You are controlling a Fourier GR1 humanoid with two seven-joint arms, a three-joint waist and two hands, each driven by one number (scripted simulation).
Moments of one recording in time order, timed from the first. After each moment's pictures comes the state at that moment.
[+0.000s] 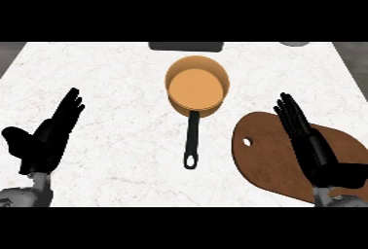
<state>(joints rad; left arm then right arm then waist) -0.08 0.35 -0.06 -1.59 0.17 0.11 0.17 -0.06 -0.41 0.29 -1.65 -0.33 -0.16 -0.11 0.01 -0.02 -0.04</state>
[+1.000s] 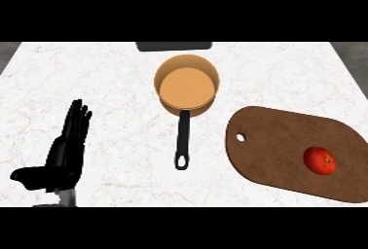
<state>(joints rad) 0.02 0.16 -0.08 -1.61 0.12 0.22 -0.10 0.59 -0.26 -0.35 -1.93 -0.35 -0.39 -0.73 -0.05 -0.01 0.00</state>
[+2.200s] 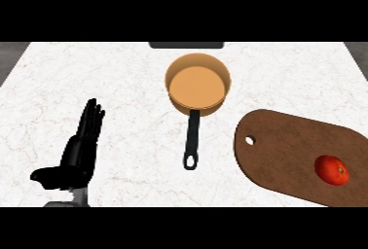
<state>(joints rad) 0.00 0.12 -0.12 -1.58 0.08 0.20 -0.14 0.63 -0.54 -0.07 -2.13 0.22 -0.29 0.25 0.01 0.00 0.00</state>
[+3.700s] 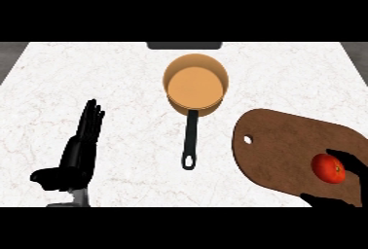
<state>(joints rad) 0.01 0.07 -0.07 -1.60 0.02 0.16 -0.12 0.29 -0.29 -0.08 -1.78 0.54 -0.15 0.24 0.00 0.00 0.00</state>
